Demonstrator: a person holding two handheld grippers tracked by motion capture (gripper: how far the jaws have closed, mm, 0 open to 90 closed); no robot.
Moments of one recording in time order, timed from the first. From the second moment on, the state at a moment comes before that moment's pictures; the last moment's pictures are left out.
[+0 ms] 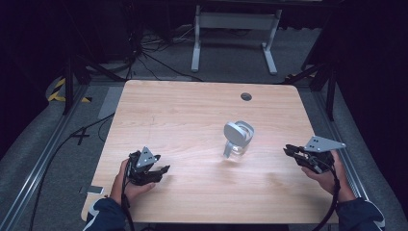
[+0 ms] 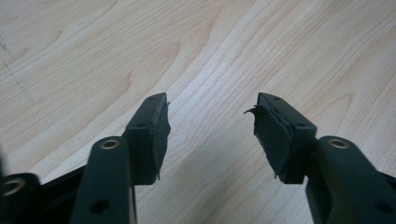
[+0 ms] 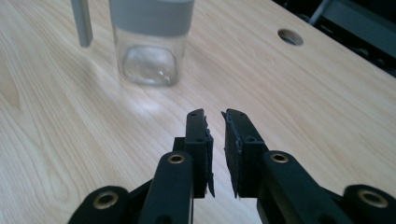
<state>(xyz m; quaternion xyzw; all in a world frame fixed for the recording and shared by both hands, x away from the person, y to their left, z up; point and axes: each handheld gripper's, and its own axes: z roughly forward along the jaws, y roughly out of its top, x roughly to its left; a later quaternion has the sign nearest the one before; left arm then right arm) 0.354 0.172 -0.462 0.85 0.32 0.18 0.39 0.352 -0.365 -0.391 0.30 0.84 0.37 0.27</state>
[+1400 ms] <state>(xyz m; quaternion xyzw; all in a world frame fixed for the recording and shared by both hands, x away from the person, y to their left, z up) 0.355 0.204 -0.480 0.85 0.36 0.16 0.36 0.331 -0.405 -0.466 0.38 0.83 0.37 0.19</state>
